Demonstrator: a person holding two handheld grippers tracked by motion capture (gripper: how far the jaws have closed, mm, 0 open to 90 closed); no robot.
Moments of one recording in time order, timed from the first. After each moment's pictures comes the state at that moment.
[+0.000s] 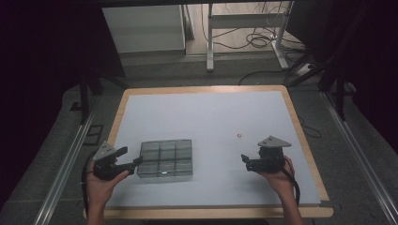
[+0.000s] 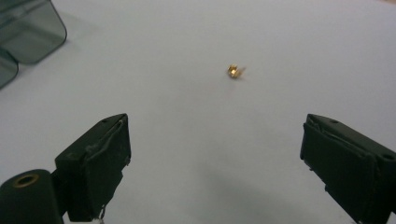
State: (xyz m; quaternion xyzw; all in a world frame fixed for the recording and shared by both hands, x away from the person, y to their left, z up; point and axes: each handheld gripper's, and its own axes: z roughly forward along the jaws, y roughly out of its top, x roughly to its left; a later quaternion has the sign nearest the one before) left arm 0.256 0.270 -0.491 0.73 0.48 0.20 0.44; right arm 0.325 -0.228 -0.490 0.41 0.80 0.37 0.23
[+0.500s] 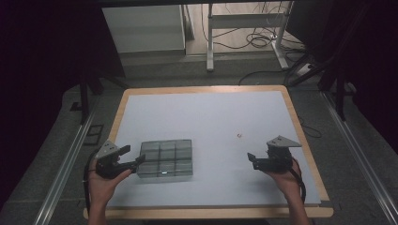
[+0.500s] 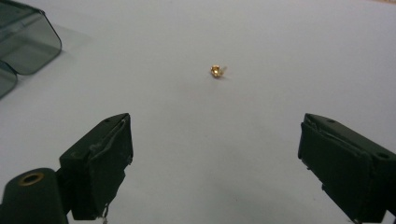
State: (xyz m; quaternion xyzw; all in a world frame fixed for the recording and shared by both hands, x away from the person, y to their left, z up) left arm 0.257 0.262 -0.483 0.73 0.47 0.20 0.45; right arm 0.323 -0.248 -0.485 0.43 0.78 0.39 0.23
